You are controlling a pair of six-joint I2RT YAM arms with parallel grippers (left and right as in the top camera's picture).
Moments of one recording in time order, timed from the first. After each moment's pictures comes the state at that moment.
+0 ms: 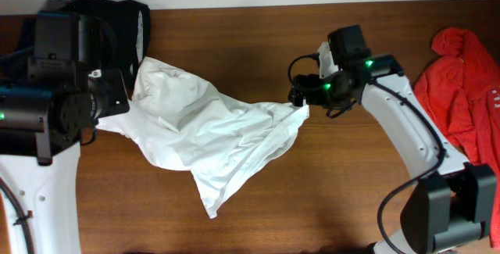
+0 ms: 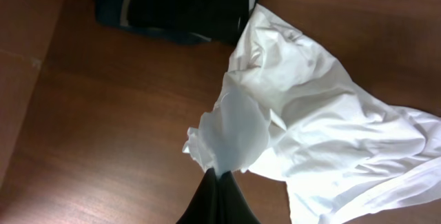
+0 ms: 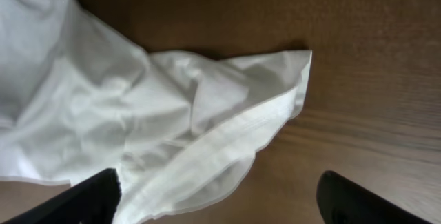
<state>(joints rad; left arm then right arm) -0.12 1.52 2.17 -1.69 -0.31 -0.26 0.21 1.73 1.41 -0.89 -0.30 0.29</state>
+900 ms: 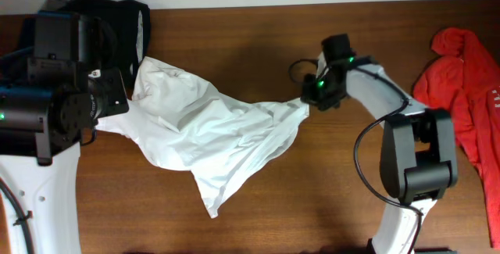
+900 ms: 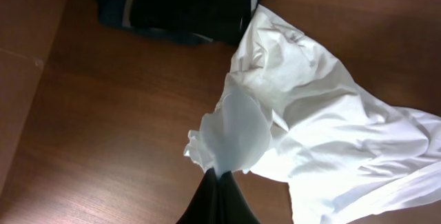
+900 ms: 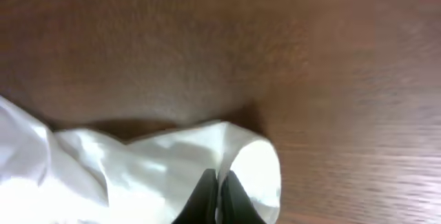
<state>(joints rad) -0.12 1.52 2.17 -1.69 -0.32 -0.26 0.13 2.04 1.48 -0.73 -0.33 0.39</state>
